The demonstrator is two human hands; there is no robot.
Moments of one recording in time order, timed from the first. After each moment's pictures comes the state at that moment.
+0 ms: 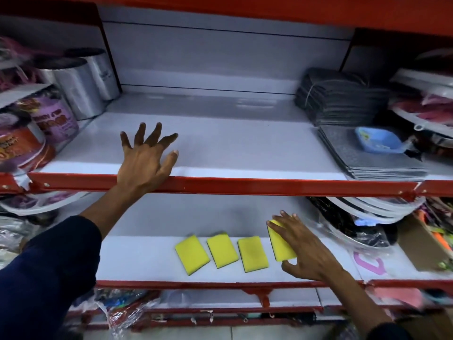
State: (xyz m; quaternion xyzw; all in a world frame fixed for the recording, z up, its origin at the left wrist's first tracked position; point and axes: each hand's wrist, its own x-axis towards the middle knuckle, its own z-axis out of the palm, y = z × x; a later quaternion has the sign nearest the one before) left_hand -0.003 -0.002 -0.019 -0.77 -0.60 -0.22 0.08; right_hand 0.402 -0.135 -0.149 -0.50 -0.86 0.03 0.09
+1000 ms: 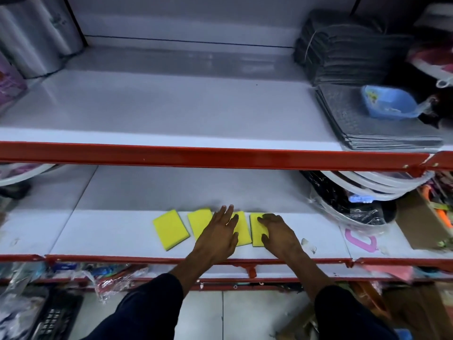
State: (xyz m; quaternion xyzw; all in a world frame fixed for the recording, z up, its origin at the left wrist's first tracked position) left_hand 0.198 -0.100 -0.249 -0.86 -0.49 -0.04 -0.13; right_hand 0.416 -0.107 -0.269 -0.67 -0.71 0.20 0.06
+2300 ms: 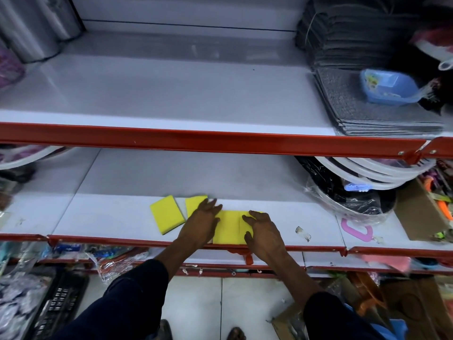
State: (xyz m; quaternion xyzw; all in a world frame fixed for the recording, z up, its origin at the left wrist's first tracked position) left_hand 0.179 -0.098 -0.269 -0.84 -0.51 -0.10 -0.13; right_hand 0.389 -0.141 -0.264 -0.65 -0.72 0.23 0.09
